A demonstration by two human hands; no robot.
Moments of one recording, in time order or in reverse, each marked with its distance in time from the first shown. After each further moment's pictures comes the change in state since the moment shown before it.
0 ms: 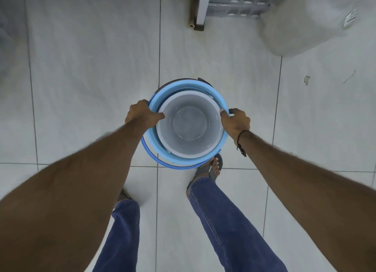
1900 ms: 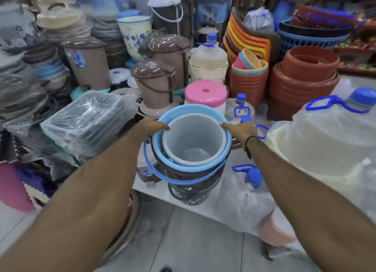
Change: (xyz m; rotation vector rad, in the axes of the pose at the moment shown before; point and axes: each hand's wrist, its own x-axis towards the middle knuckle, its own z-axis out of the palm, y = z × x) left_hand -0.196 -0.094 -0.979 -0.606 0.420 0.194; right_hand -0.475 -0.856 -0.191 0.298 -0.010 -0.717
